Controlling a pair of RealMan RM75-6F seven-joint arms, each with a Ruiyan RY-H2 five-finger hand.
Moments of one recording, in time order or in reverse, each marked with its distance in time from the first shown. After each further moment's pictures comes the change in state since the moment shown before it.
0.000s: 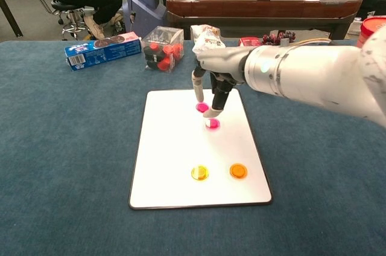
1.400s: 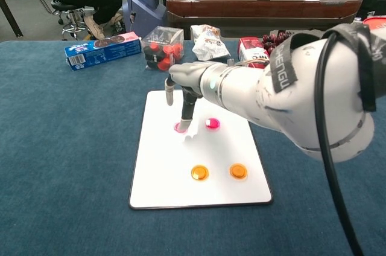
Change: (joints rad) left arm 0.017 -0.020 0.017 0.041 -0.003 -0.005 -0.038; right arm 0.127 -0.209 0.028 0.296 0.065 -0.060 0.029
